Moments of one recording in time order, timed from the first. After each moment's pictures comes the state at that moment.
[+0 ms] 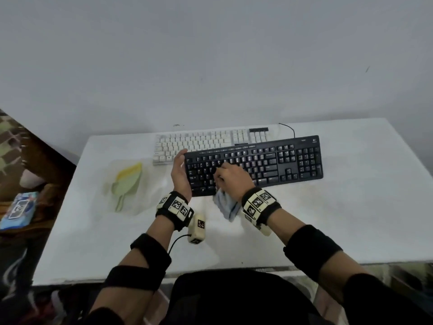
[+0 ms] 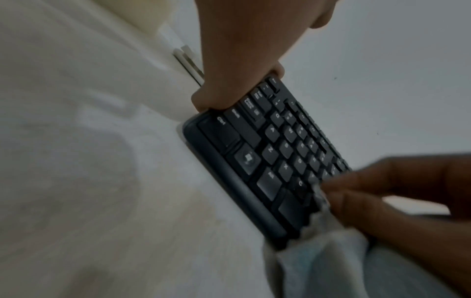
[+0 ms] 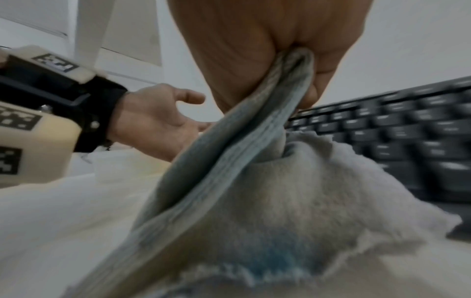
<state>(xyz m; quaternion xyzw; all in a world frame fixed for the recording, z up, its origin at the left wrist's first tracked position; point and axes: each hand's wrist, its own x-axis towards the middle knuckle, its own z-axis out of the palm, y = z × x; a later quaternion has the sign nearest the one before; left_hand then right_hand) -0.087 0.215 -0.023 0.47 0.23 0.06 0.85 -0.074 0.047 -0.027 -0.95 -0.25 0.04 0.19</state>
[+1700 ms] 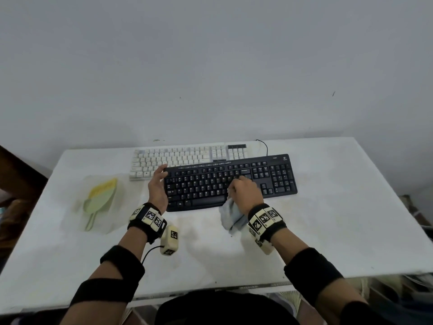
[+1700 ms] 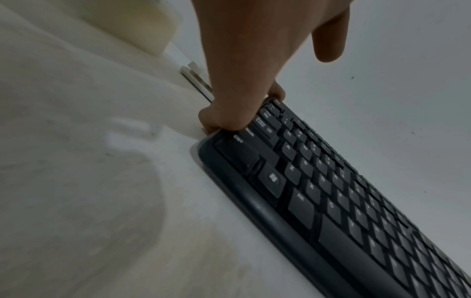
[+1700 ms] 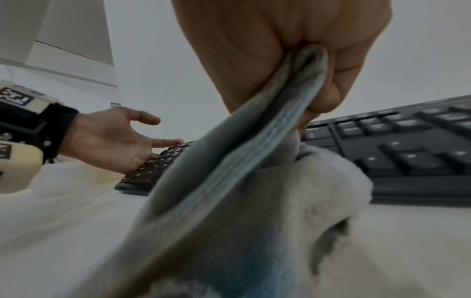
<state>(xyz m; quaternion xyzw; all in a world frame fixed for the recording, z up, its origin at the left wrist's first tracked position) -0.057 0.232 -0.053 0.51 0.22 0.01 0.83 -0.061 -0.042 -0.033 -0.98 -0.09 0.04 0.18</state>
